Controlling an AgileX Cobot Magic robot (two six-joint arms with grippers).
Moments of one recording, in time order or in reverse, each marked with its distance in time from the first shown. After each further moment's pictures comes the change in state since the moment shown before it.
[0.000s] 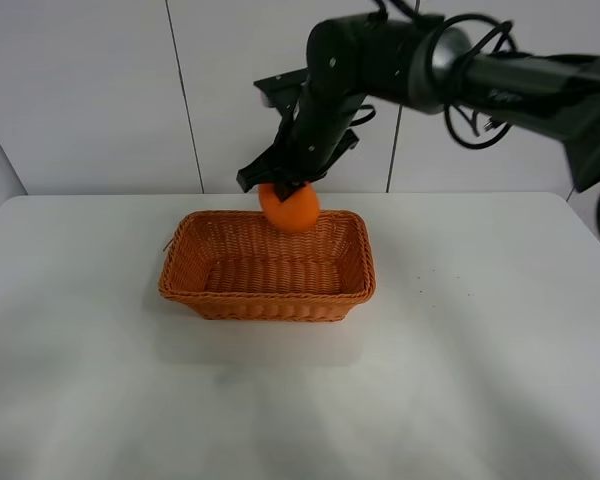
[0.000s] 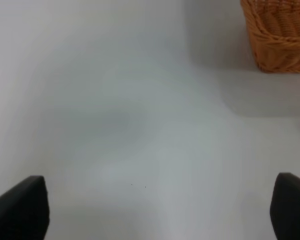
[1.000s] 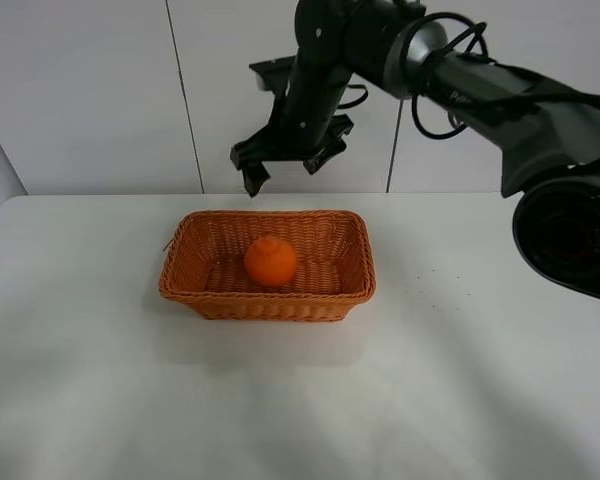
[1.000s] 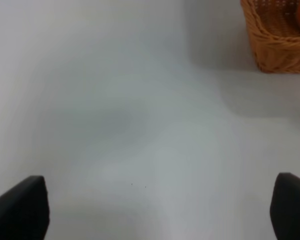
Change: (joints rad) left arm 0.000 0.000 0.000 0.000 0.000 0.000; right arm -0.052 0.111 -0.360 0.014 0.292 0.012
